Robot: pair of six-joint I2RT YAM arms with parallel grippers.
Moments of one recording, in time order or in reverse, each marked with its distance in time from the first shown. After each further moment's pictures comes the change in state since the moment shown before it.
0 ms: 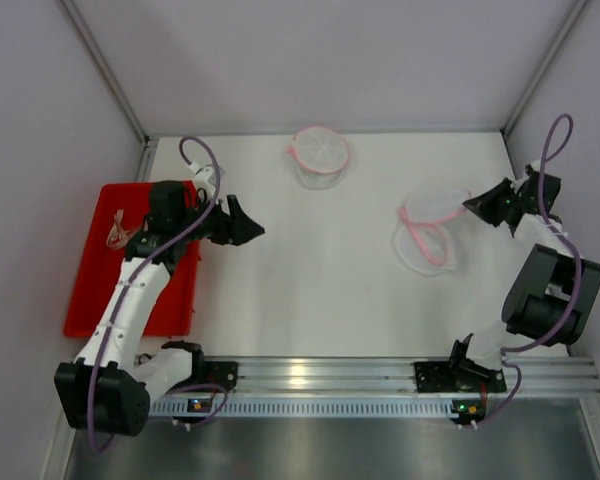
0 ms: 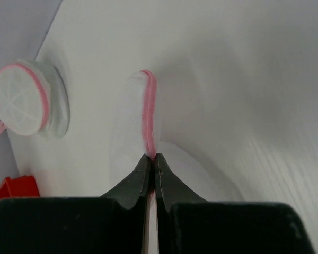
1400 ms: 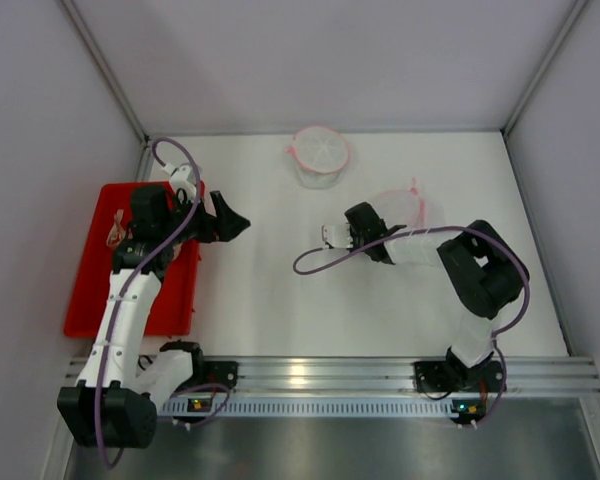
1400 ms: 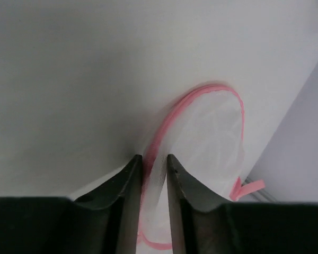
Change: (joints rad) left arm 0.070 -0.077 0.006 -0.037 -0.092 -0.023; right arm 1.020 0.229 -0.075 0.074 0.826 -1.655
